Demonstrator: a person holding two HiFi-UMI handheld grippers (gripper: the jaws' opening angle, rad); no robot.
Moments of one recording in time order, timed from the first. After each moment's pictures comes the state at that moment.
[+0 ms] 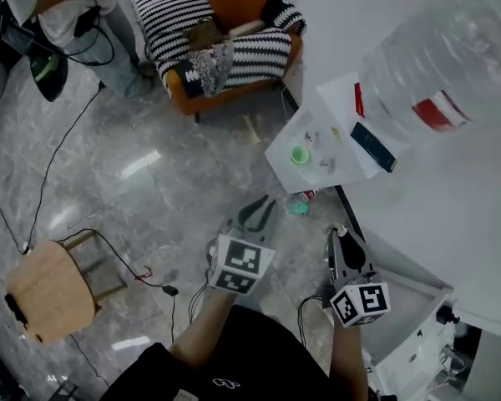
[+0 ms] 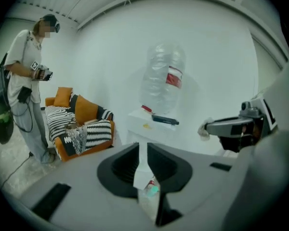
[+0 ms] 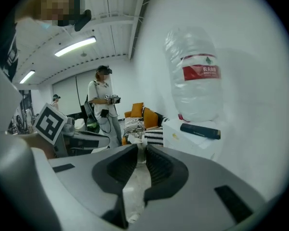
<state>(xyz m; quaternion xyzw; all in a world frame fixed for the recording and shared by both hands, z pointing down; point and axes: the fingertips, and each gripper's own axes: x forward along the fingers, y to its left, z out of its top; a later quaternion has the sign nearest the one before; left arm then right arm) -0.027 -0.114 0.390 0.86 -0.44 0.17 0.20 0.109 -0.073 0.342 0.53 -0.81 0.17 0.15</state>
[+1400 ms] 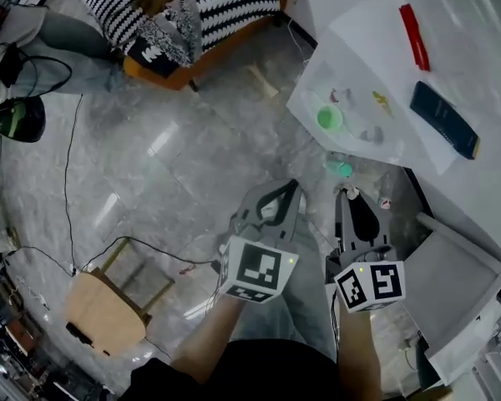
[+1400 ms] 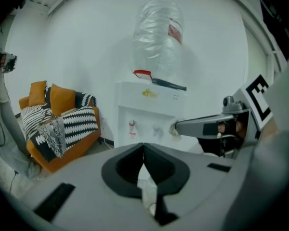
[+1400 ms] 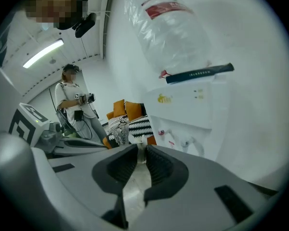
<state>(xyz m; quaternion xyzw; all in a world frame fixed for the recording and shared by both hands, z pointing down) 0.019 -0.199 0.542 0.89 -0.34 0.27 0.17 0.106 -0.190 0.518 0.60 -0.75 0.27 0.09</state>
